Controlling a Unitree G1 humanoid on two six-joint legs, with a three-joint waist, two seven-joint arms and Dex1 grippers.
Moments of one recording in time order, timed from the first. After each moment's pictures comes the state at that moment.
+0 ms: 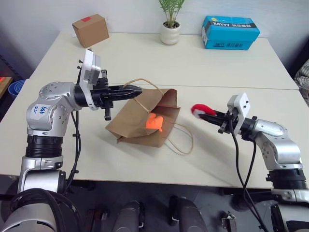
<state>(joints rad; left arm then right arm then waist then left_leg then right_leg) -0.82 0.64 0.07 0.13 -0.58 0.51 -1.19 -0.44 -0.63 -0.09 -0.07 0.50 0.45 0.98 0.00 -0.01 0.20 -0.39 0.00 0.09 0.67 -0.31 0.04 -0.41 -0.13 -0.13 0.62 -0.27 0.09</state>
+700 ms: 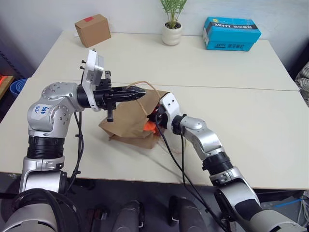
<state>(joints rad) -0.81 0.64 0.06 0.08 -0.60 0.56 -1.18 -0.72 -0.16 0.21 0.28 0.17 0.42 0.56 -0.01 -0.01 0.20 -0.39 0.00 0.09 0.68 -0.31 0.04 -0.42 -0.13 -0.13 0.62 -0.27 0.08</state>
